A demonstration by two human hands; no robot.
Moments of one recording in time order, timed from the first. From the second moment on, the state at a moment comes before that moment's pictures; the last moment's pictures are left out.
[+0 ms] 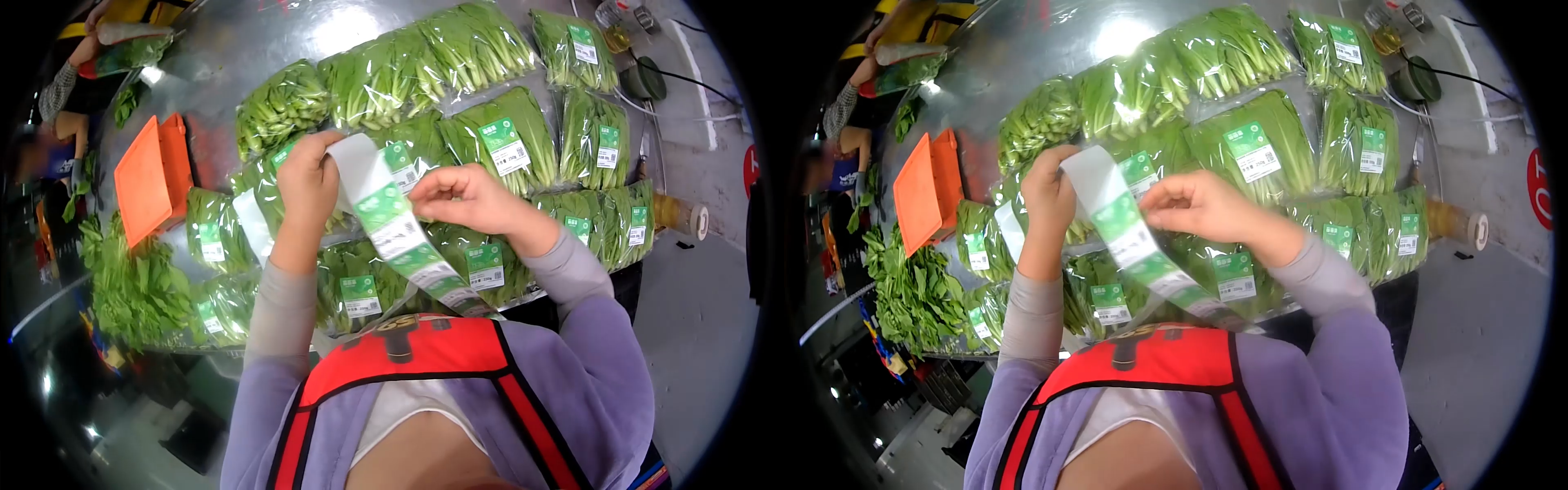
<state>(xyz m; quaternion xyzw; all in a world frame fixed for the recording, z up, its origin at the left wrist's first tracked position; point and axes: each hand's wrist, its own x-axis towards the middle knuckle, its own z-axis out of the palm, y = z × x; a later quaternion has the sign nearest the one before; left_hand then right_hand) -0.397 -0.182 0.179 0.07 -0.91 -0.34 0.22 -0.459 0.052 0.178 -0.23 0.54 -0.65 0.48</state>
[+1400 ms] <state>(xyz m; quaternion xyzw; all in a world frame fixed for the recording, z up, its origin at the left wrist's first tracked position) -0.378 -0.140 0.229 -0.08 -0.80 -0.56 0.23 -0.453 0.028 0.229 -0.36 0.64 -0.65 0.19</state>
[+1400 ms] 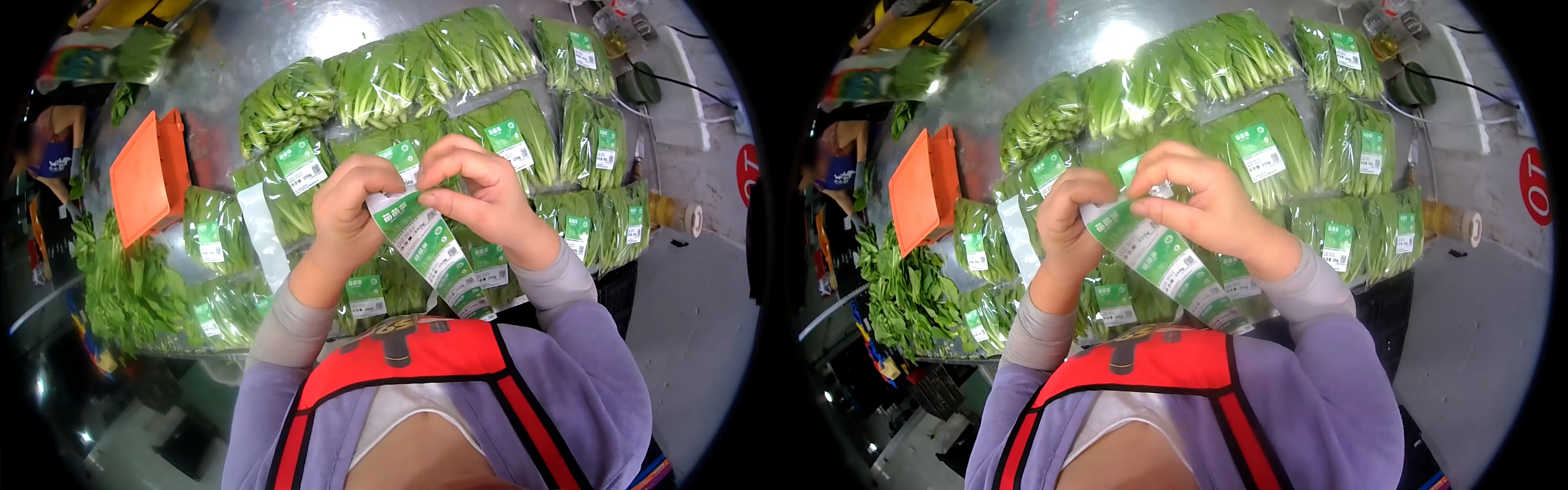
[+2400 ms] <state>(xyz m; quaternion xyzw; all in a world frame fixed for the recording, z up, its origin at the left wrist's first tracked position) -0.405 -0.169 0.177 0.04 -0.88 -0.41 0.24 -0.548 0.046 0.203 -0.31 0.77 -0.48 0.28</state>
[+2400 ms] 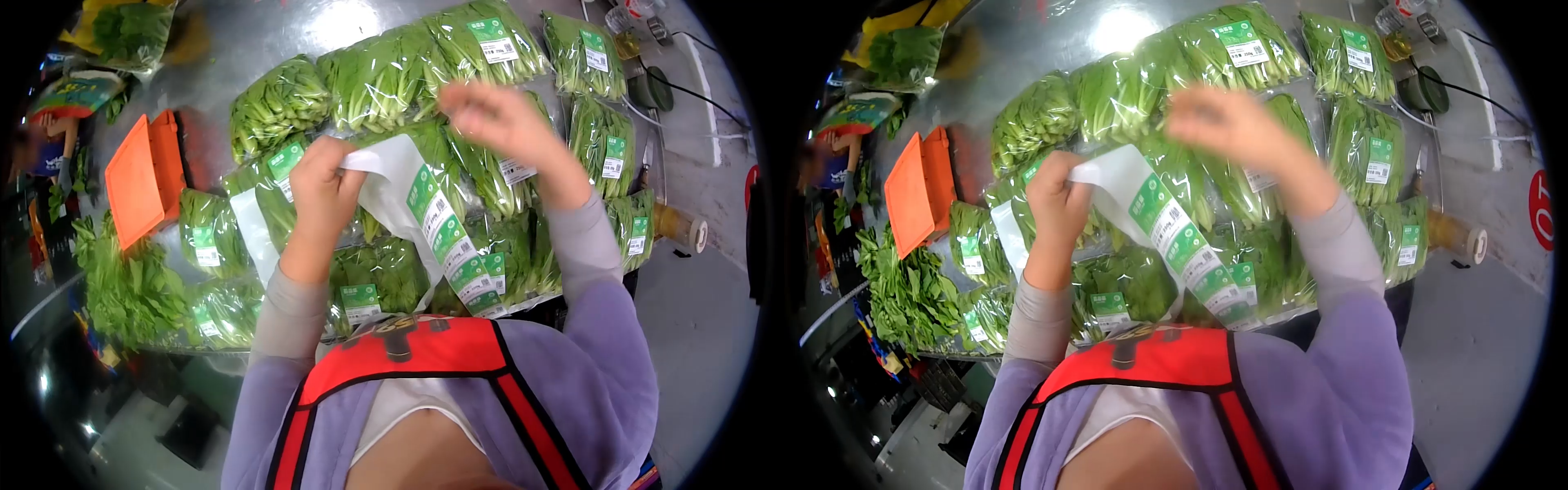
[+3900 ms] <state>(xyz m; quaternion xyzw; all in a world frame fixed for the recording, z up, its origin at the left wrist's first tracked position) -0.298 -0.223 0.229 -0.09 -0.83 -0.49 0.26 -0.373 -0.050 0.247 -0.45 0.67 -0.59 0.04</state>
